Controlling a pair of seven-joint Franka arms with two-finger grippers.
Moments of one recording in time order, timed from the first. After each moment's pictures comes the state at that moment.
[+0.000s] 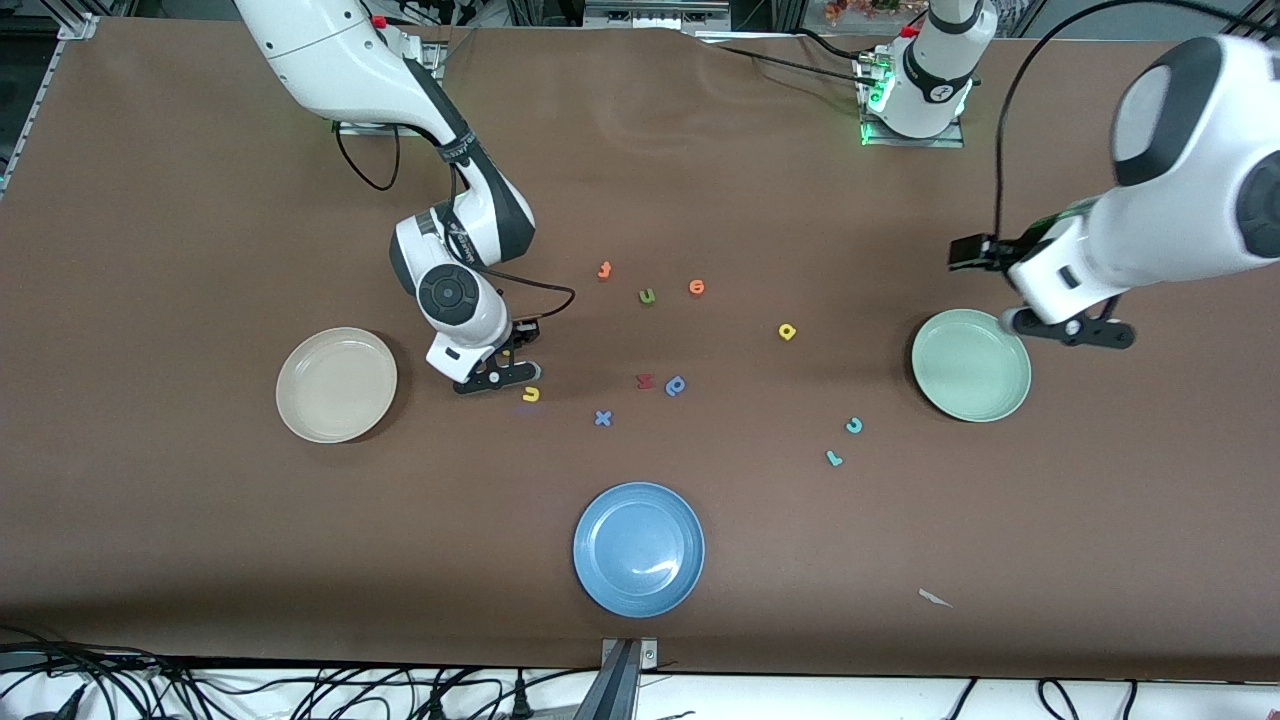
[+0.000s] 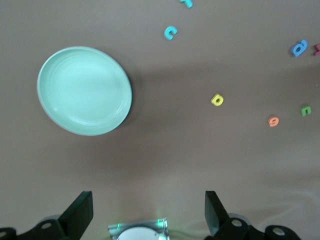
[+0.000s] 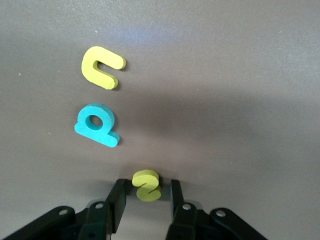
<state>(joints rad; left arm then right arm) -0.07 0.20 -0.10 -1.62 -0.08 1.52 -0.05 0.50 0.61 0.01 -1.87 0.04 2.33 0.24</state>
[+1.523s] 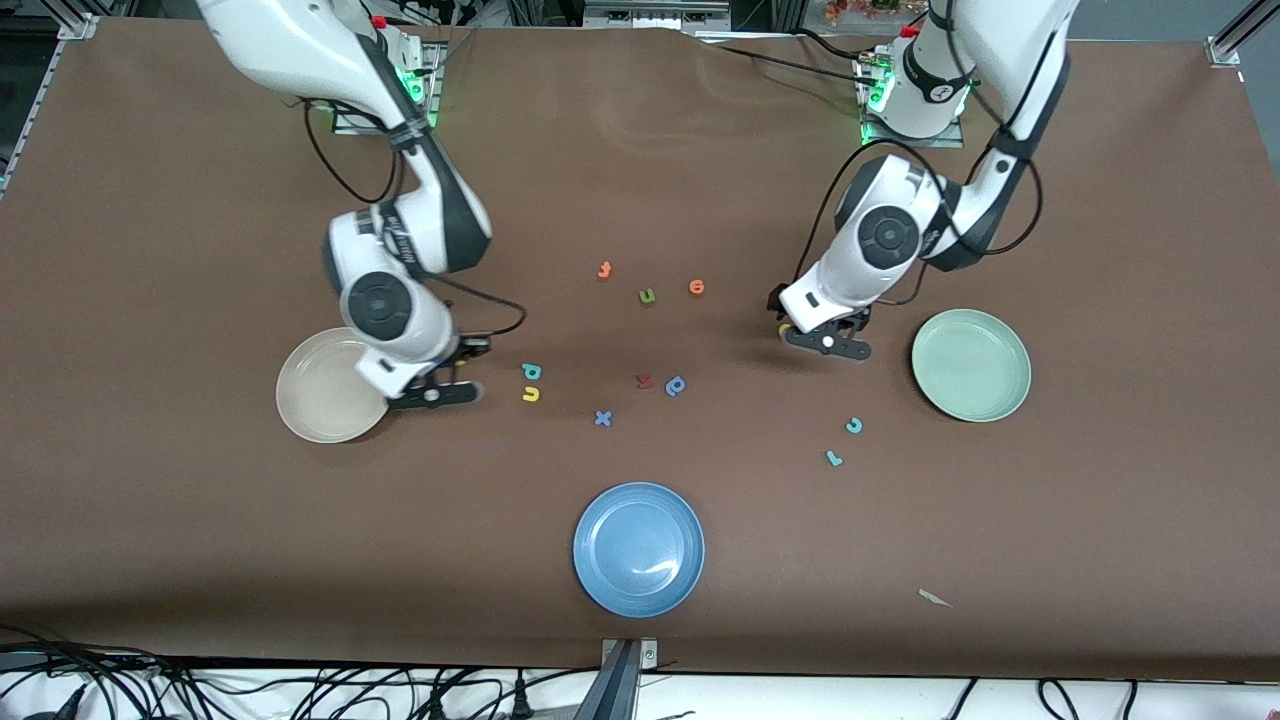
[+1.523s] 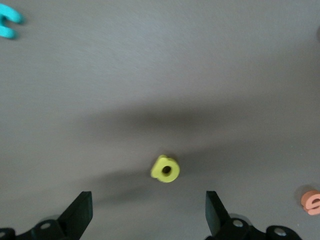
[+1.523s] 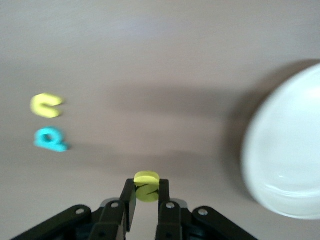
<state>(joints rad) -0.28 0.39 -0.20 -2.18 -0.03 2.47 -0.23 0.50 0.50 -0.16 -1.77 0.04 2.09 0.22</state>
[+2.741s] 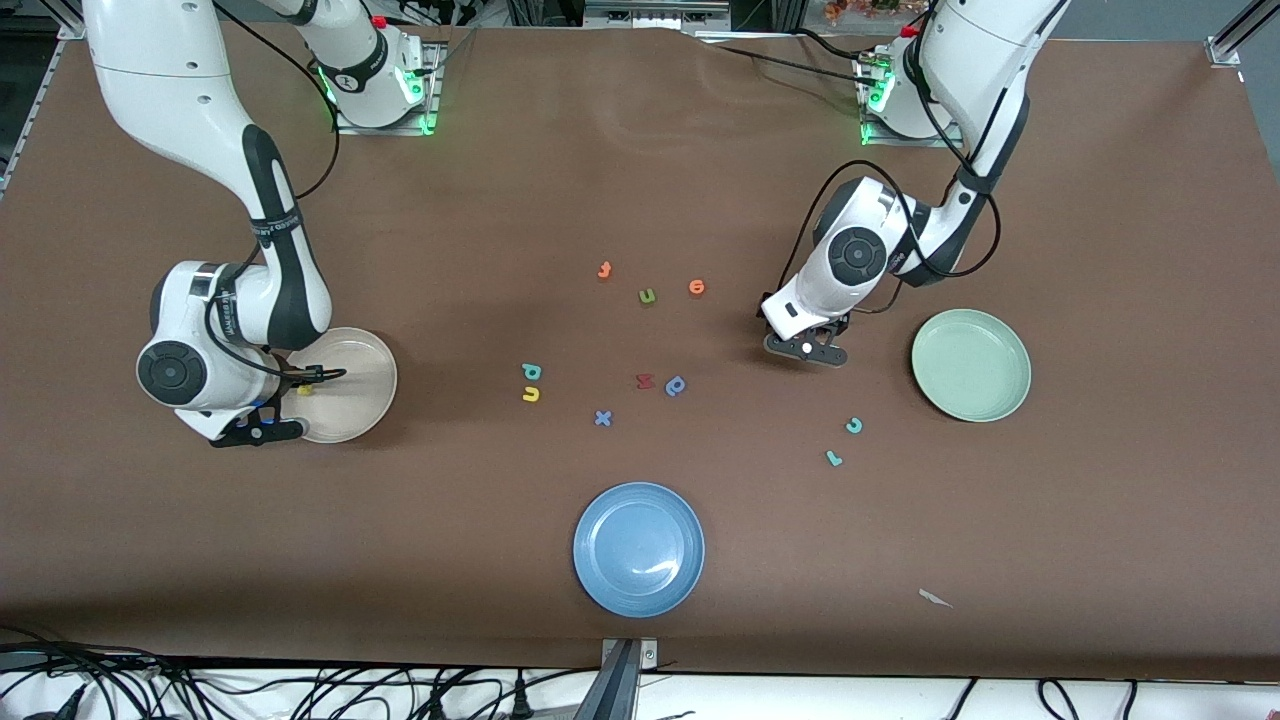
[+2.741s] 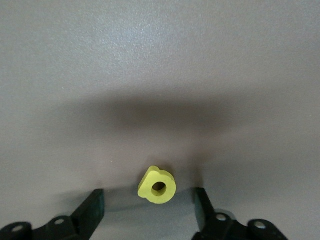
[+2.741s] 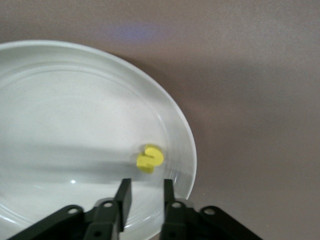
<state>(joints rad) -0.31 0.48 -0.17 -2.17 -0.01 2.53 -0.25 0.33 0.63 -0.36 -1.78 0.04 2.14 -0.17</state>
